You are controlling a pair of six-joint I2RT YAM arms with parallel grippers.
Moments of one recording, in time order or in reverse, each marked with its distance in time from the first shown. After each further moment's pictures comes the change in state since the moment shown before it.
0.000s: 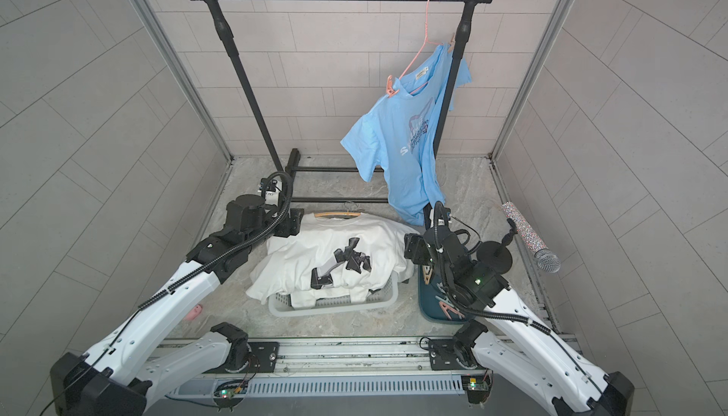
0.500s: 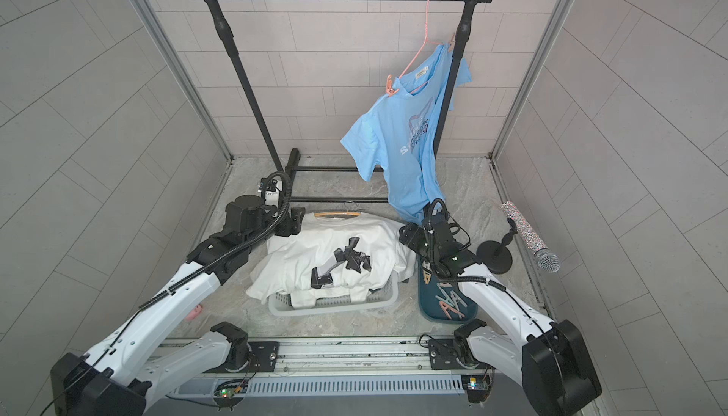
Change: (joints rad) left arm 0.002 -0.006 -0.019 0.038 0.015 -0.001; right arm -0.190 0.270 -0.140 0.382 -0.233 0.282
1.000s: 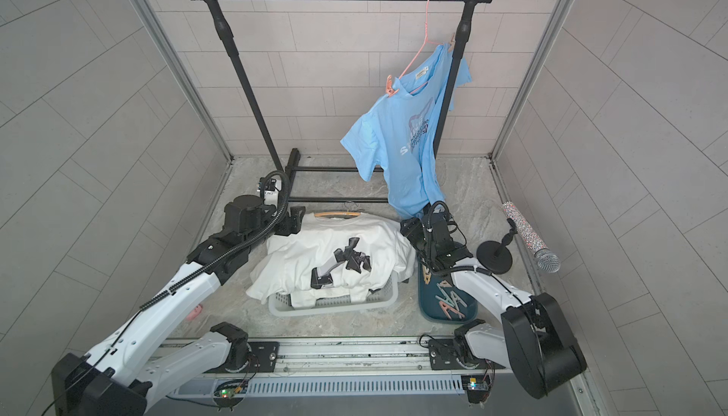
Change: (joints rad) left arm 0.012 0.000 -0.009 0.029 0.021 -0.010; right arm -0.031 0.158 -0.039 0.265 -0.021 0.172
